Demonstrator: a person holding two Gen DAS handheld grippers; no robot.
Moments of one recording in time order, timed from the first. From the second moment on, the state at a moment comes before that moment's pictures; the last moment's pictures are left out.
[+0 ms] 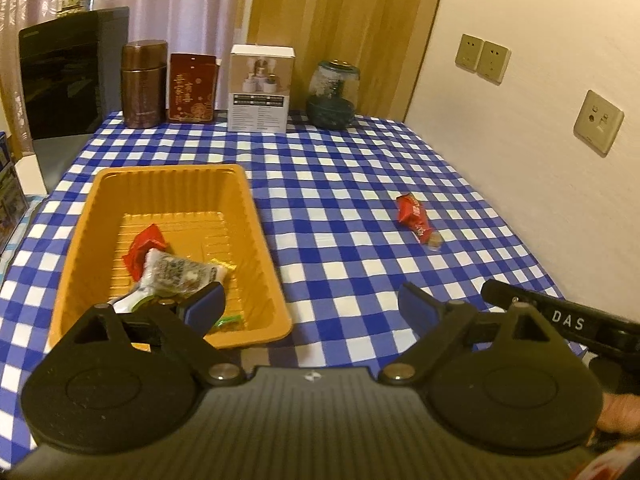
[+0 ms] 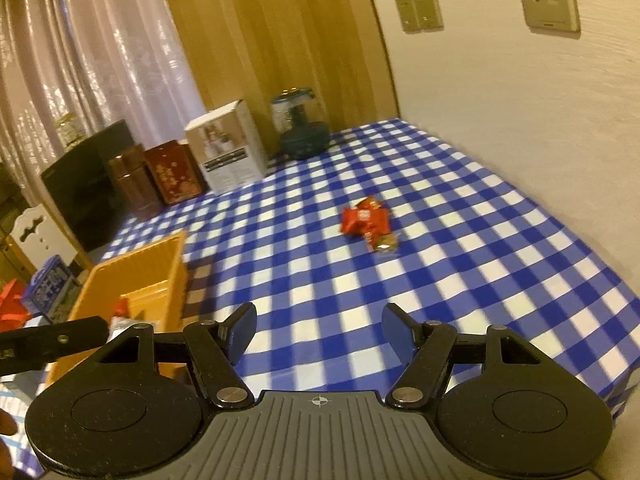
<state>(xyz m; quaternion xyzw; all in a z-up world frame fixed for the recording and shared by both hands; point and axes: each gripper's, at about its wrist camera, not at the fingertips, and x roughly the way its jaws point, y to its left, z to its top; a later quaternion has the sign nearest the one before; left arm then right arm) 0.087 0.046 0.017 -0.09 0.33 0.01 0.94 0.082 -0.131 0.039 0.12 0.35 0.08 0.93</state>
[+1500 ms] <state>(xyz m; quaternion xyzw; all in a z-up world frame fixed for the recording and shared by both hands) 0.286 -0.012 -0.049 -0.06 0.36 -0.02 0.93 0.282 -0.172 -0.070 0.04 0.42 0.07 0.91</state>
